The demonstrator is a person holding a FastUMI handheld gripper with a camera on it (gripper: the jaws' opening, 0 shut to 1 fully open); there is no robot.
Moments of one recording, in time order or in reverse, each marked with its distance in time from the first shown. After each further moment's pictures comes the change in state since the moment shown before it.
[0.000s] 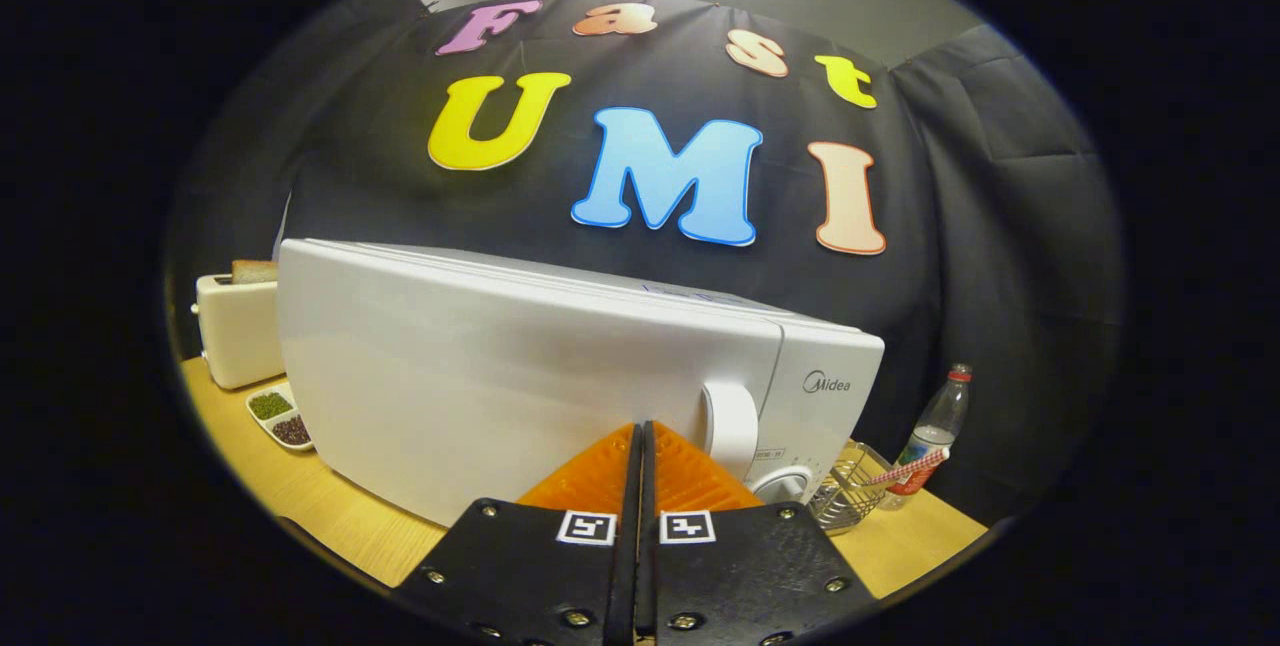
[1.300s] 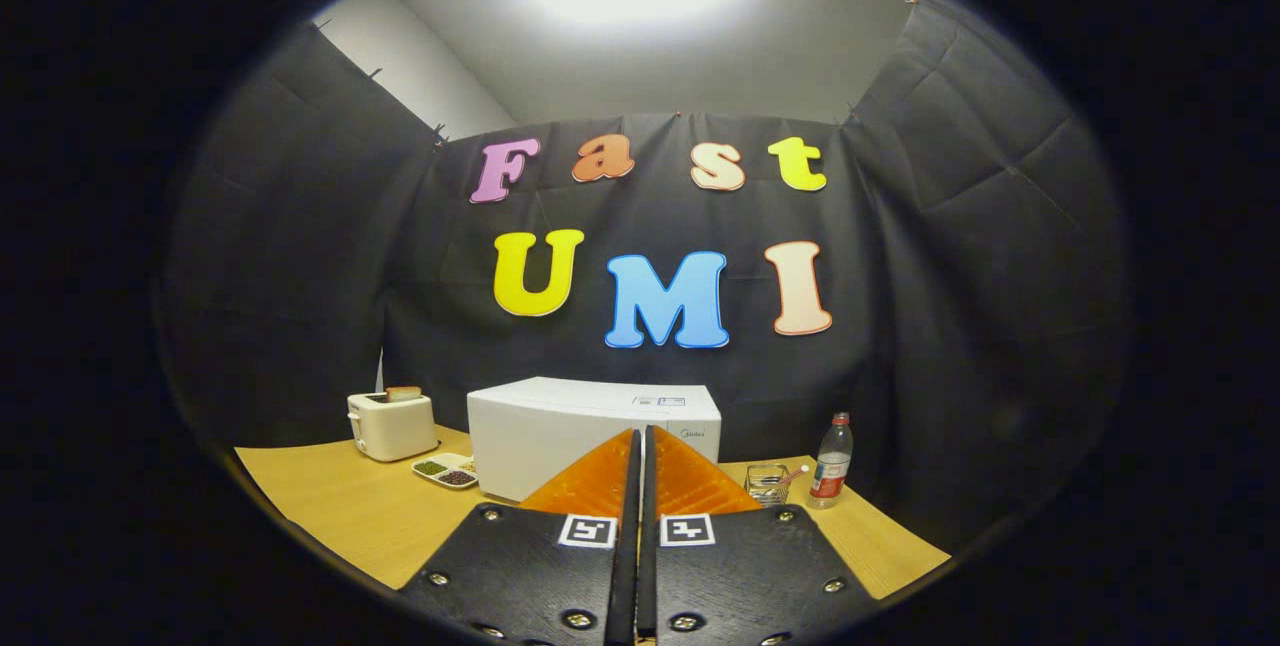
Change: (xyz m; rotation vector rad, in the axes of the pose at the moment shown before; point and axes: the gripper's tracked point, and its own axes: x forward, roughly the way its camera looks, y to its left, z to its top) arm -0.305 -0.093 0.102 0.122 -0.236 0.168
